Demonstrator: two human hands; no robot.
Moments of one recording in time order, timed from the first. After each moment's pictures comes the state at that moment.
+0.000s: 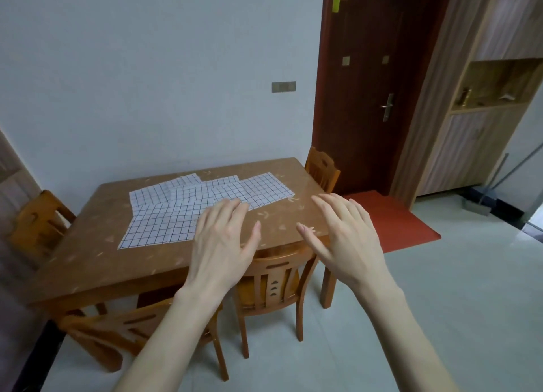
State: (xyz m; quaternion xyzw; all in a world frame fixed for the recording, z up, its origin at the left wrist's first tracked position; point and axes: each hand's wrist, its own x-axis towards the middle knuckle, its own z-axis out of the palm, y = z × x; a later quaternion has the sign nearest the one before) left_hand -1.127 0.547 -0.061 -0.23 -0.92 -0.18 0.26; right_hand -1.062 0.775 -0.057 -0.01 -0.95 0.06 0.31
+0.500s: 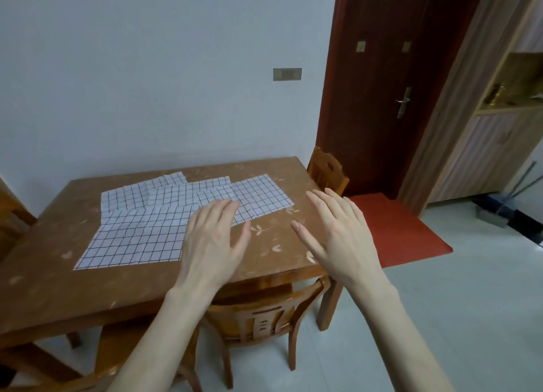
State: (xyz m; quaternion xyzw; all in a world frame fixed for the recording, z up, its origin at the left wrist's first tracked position) left_hand -1.336 0.625 -0.108 -0.19 -0.93 -0.20 0.25; right_hand -1.277 0.861 -0.096 0.02 -0.95 0.06 0.30
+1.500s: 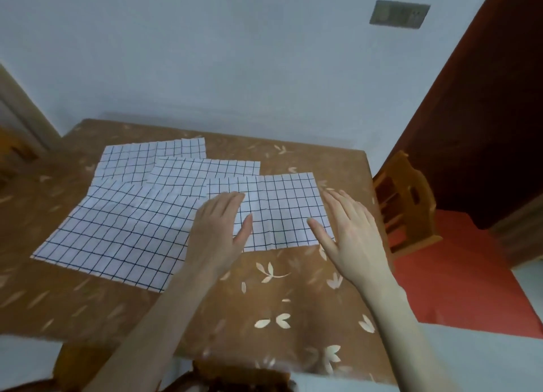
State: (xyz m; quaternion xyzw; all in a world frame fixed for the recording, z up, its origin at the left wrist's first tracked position) left_hand -1.730 0.708 -0.226 -0.05 -0.97 -0.20 0.17; right_hand -1.736 0.976 -0.201 0.14 -0.97 0.14 0.16
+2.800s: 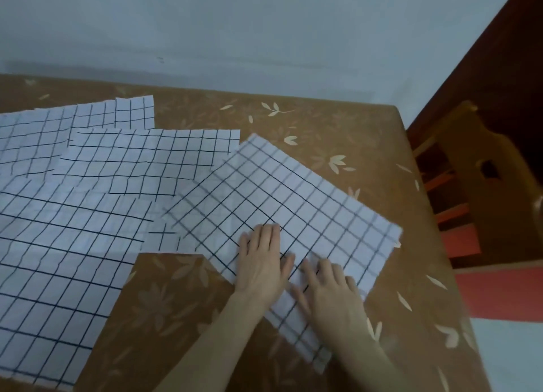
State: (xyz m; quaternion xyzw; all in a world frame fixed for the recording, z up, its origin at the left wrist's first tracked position) left_hand -1.897 0.813 -0.523 -0.08 -0.99 -0.13 -0.04; right_hand -1.840 0.976 -0.505 0.10 -0.99 -0.02 -0.03
